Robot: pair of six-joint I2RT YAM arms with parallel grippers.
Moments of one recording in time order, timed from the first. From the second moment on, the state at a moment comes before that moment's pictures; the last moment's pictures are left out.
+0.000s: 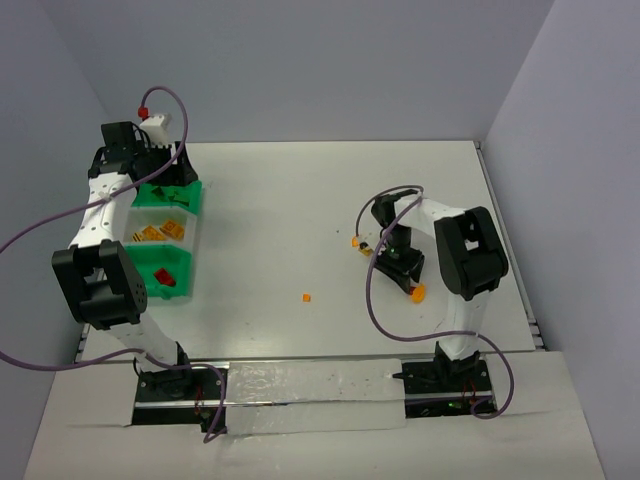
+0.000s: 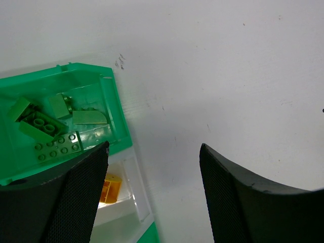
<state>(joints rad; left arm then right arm) 0.16 1.72 1.52 -0.53 0.45 0.14 0.33 1.90 1.22 -1.16 0.02 -0.53</state>
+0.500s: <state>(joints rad) 0.16 1.70 1.52 -0.53 0.45 0.14 0.34 1.93 1.22 -1.16 0.06 -0.52</state>
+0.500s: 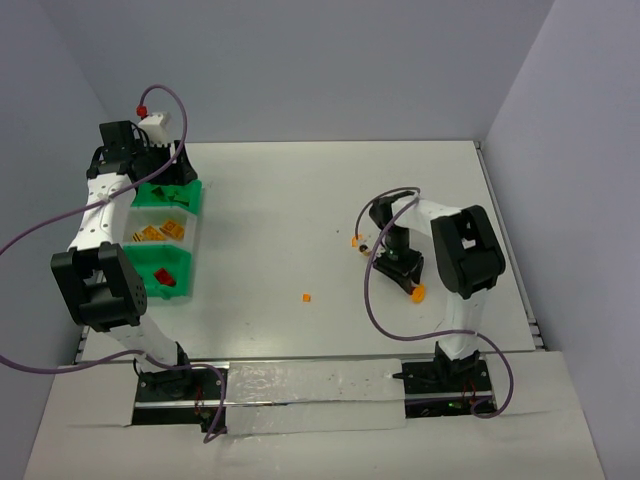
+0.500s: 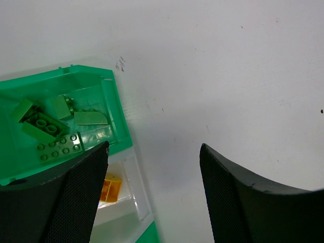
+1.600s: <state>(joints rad) 0.16 1.59 1.48 -0.50 0.56 0.12 0.35 2.02 1.88 -1.31 -0.24 -0.33</state>
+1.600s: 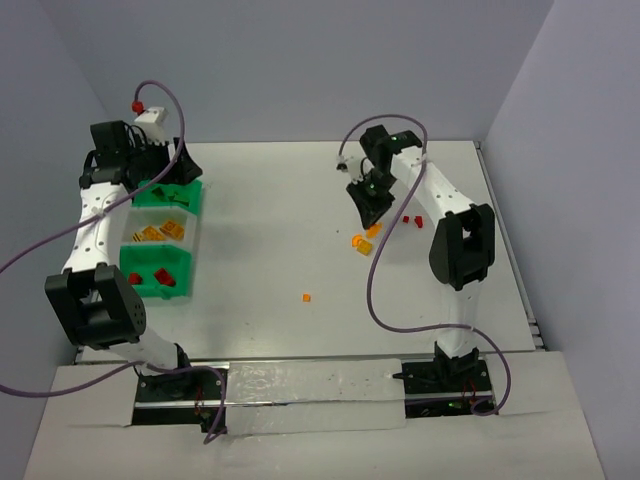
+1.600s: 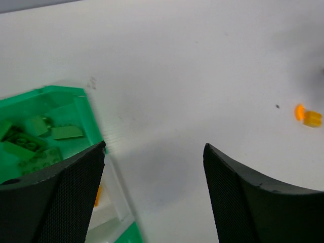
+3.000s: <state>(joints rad) -0.42 1.51 1.00 0.04 0.87 -0.08 0.35 2.03 1.40 -0.14 -1.25 1.02</state>
